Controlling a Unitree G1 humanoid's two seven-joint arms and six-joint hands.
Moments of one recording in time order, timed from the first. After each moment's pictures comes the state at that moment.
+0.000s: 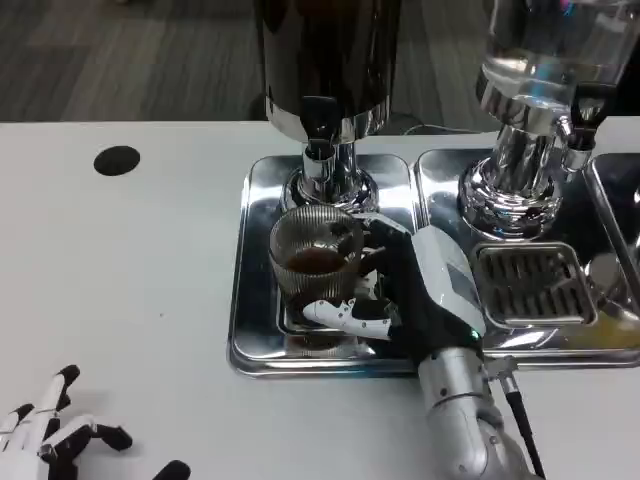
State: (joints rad) left arm 0.53 0.43 -0.11 0.21 0.79 -0.32 0.80; right arm -0.25 0.00 0.36 0.46 -0.55 -0.07 -0.41
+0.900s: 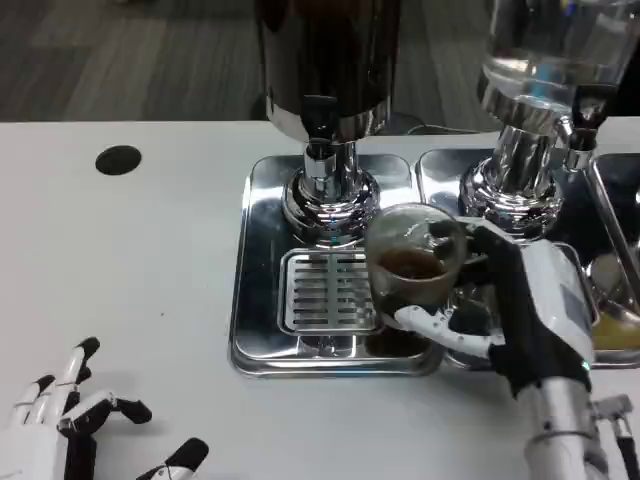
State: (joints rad) left arm 0.47 0.43 -0.14 0.20 0.80 -0.32 0.80; right arm 0.04 -0.12 0.23 0.03 -0.56 0.02 -0.34
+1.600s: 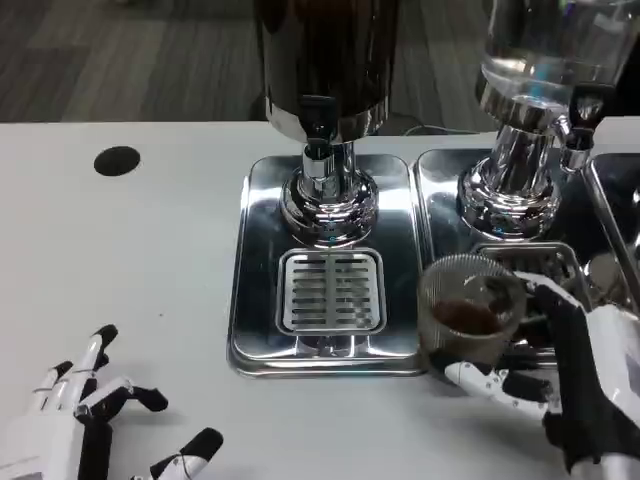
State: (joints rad) left arm 0.43 0.43 -0.17 0.21 0.80 -0.32 0.79; right arm 0.28 -0.14 0.19 -0.12 -0.56 0.01 -0.33
